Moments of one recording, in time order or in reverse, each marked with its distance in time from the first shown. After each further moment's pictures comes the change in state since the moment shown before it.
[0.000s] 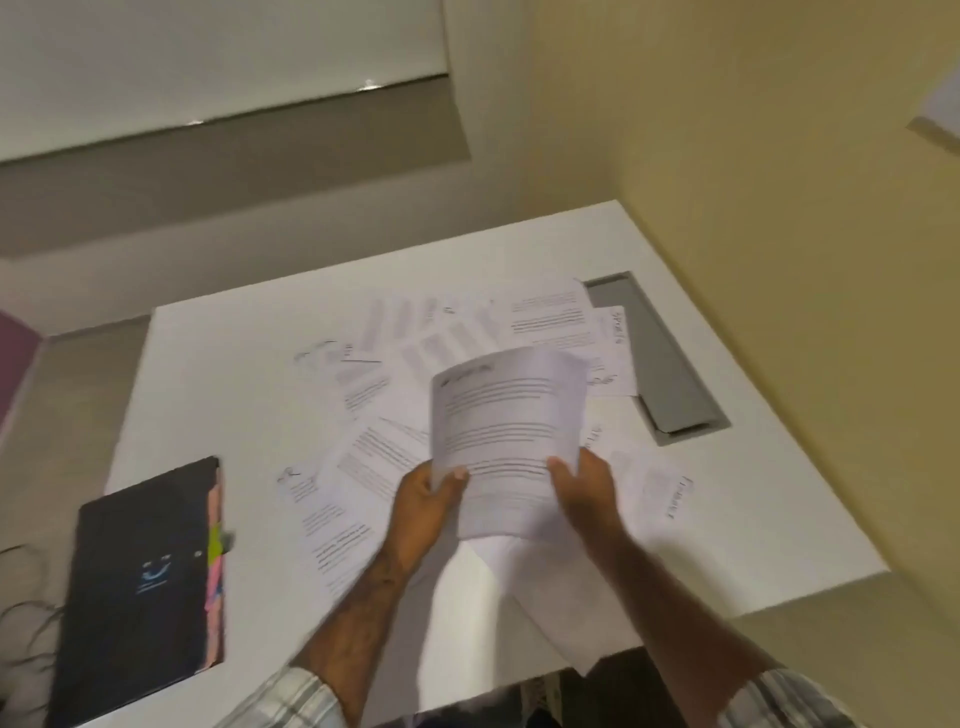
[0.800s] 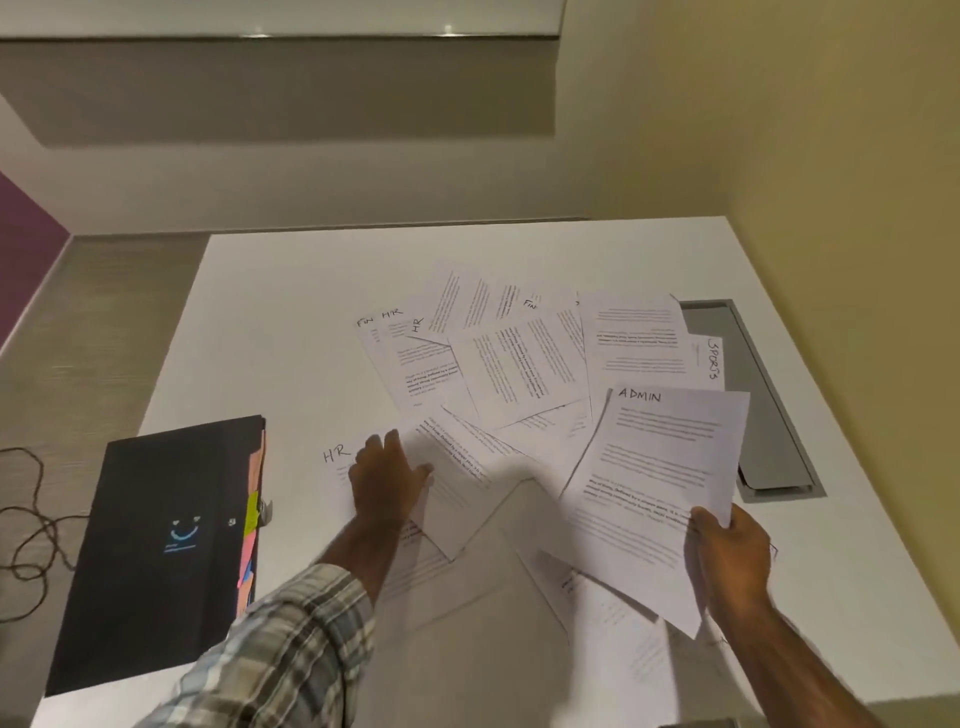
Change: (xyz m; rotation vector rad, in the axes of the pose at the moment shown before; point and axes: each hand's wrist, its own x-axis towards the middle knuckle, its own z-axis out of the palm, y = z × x) left_hand 0.132 -0.102 -0.114 0.996 0.187 -0.115; right_hand 0.011 -0.015 -0.019 0.103 0.238 0.304
